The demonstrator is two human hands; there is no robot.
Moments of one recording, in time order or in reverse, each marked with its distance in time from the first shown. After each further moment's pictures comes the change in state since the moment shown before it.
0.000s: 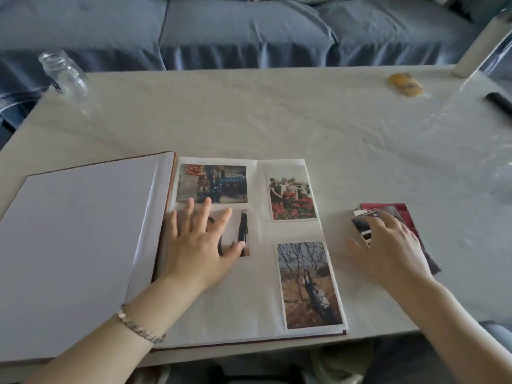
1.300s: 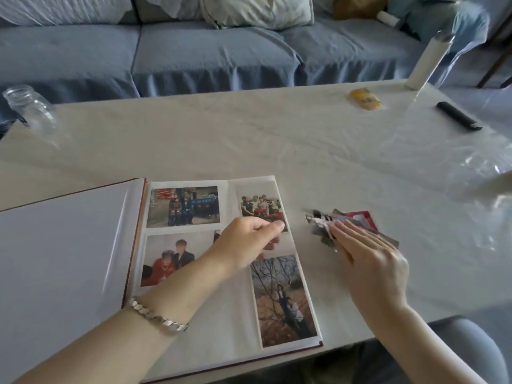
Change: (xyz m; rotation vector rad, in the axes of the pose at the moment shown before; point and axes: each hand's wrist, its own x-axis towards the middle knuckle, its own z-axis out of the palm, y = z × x) left_hand 0.015 0.091 -0.076 -1.161 -0.311 0.112; right_hand -0.020 0.012 0.005 0.232 0.787 -0.415
